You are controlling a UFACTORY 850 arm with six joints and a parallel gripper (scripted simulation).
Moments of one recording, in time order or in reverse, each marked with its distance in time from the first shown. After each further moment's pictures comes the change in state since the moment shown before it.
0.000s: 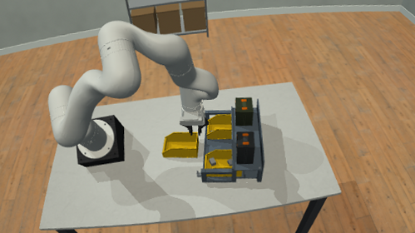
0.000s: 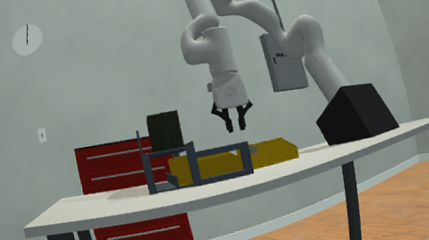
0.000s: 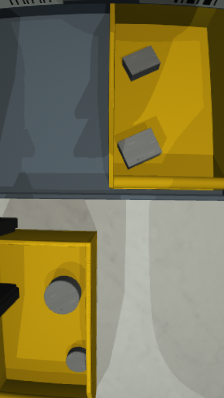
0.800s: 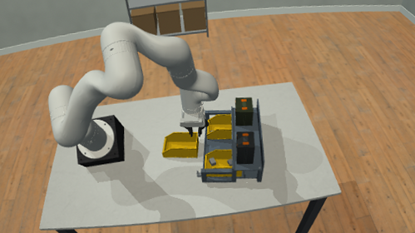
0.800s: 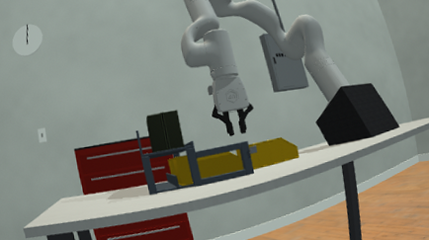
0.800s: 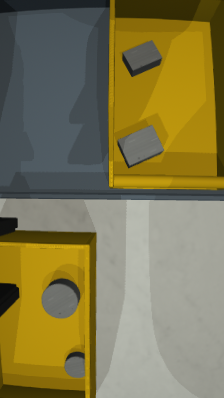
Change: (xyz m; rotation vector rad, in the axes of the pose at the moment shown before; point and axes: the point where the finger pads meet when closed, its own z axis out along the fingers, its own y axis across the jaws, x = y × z) arm 0.000 0.000 0.010 0.000 0.000 0.000
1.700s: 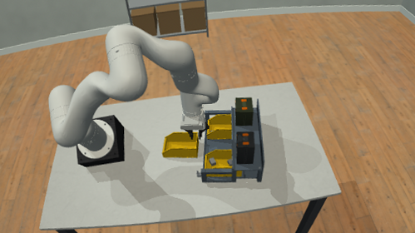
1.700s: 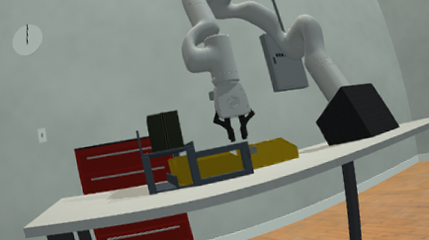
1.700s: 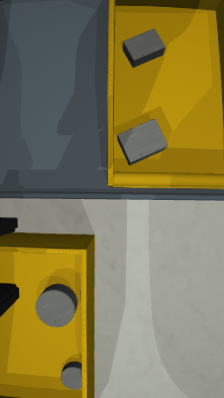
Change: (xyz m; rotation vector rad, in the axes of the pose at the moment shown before) arm 0.000 0.000 0.019 -0.001 0.000 0.000
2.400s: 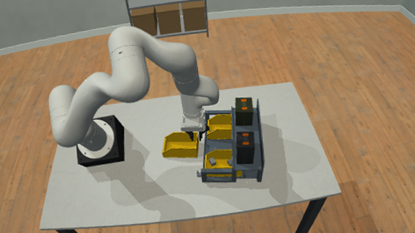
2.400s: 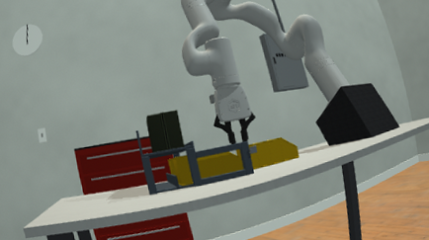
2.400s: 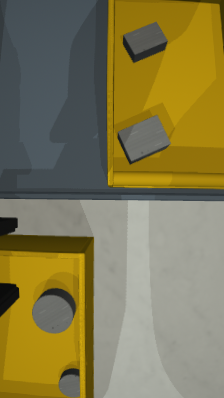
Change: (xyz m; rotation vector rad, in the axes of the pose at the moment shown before) arm 0.000 0.000 0.011 0.001 0.000 0.000
